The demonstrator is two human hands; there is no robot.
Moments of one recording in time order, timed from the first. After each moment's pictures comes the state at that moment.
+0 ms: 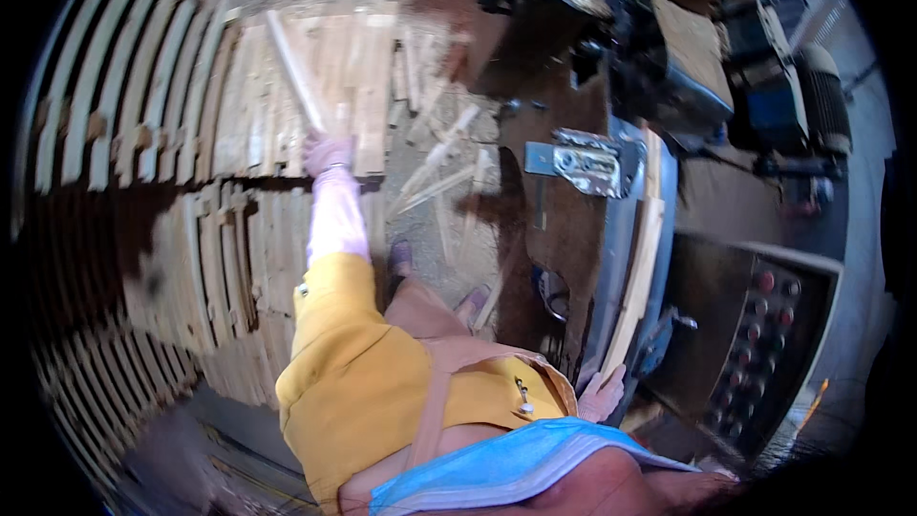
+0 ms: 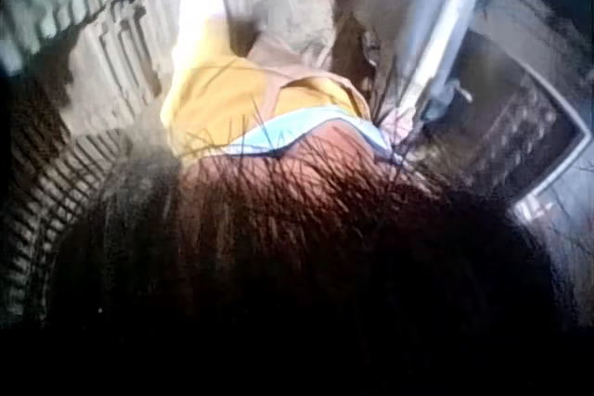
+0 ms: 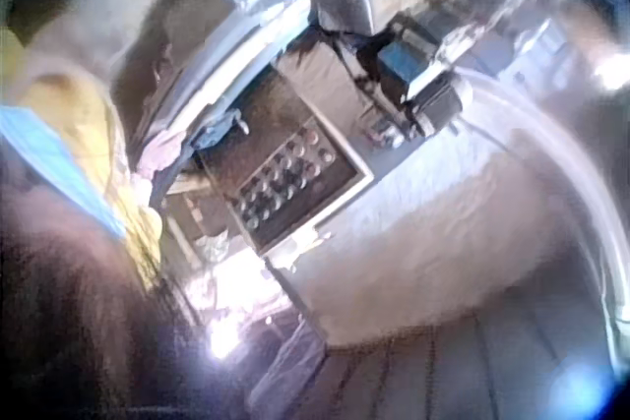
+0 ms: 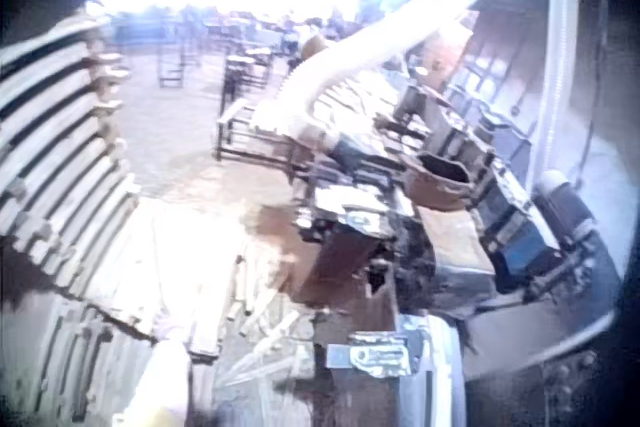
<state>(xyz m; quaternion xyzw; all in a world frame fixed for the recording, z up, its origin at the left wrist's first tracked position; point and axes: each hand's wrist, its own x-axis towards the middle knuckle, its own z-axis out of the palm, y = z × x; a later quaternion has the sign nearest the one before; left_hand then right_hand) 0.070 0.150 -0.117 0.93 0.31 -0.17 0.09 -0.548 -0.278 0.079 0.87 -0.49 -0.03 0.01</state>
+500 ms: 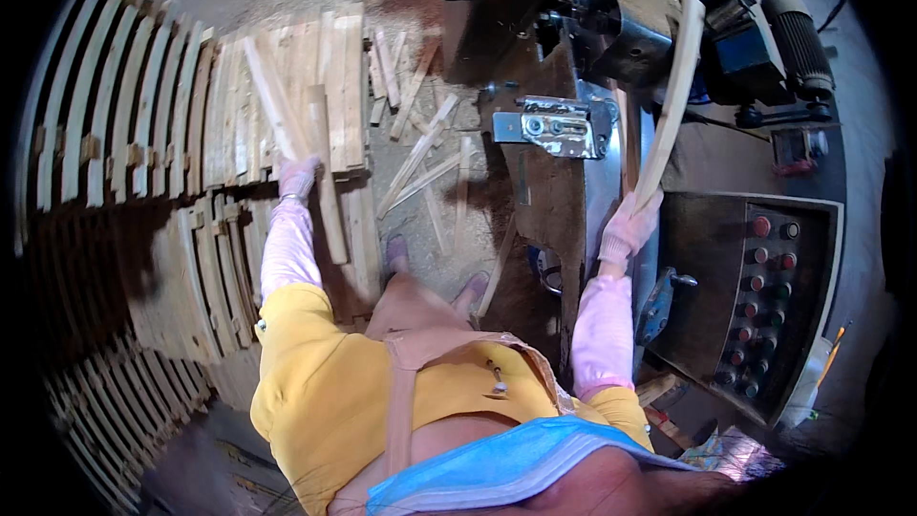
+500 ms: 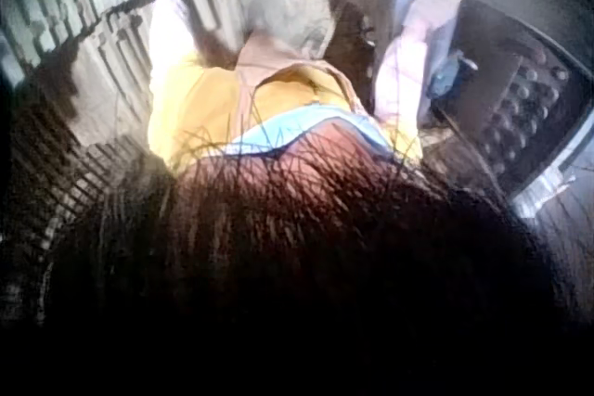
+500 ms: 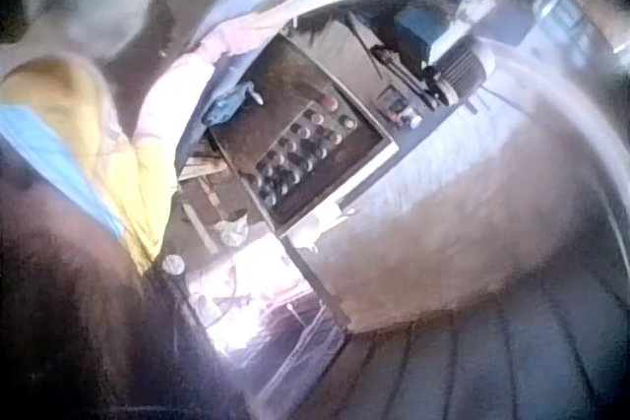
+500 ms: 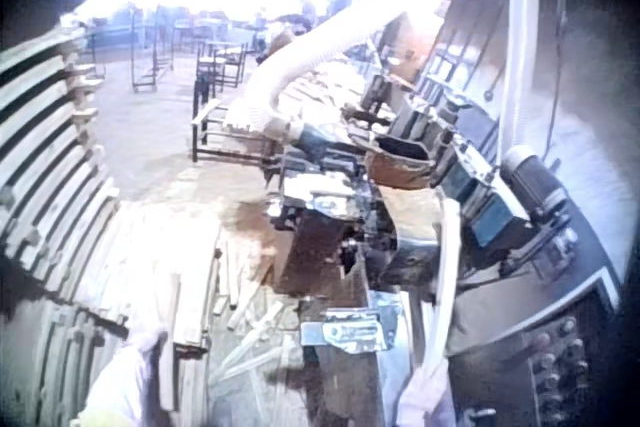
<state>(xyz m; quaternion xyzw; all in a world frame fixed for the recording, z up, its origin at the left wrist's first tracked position) 0.035 0.234 -0.138 0.88 0.21 -0.12 0.41 -0.240 -0.358 0.075 0.86 -0.43 0.26 -0.10</state>
